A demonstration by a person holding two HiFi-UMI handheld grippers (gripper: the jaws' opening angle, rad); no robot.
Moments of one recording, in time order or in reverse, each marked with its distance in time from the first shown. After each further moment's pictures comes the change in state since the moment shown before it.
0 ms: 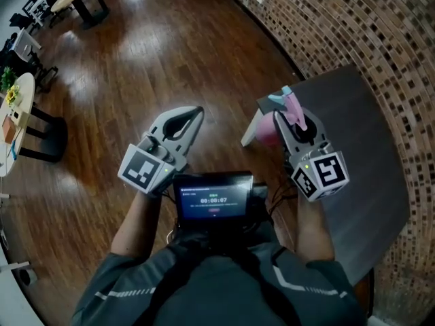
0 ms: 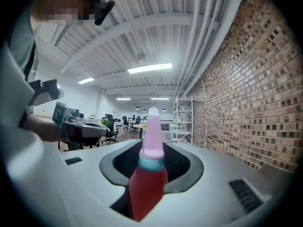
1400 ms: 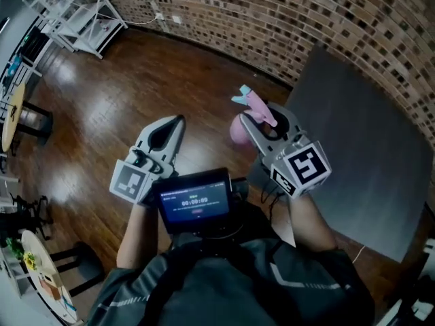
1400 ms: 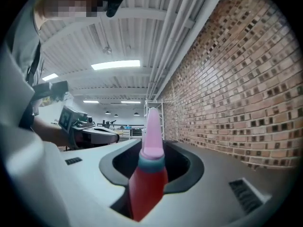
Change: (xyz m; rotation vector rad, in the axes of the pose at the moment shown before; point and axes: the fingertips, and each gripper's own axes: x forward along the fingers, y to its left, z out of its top) left arm 0.380 0.184 -0.063 -0.020 0.054 -0.424; right arm 0.207 -0.281 0.003 0.106 -0.067 -0.341
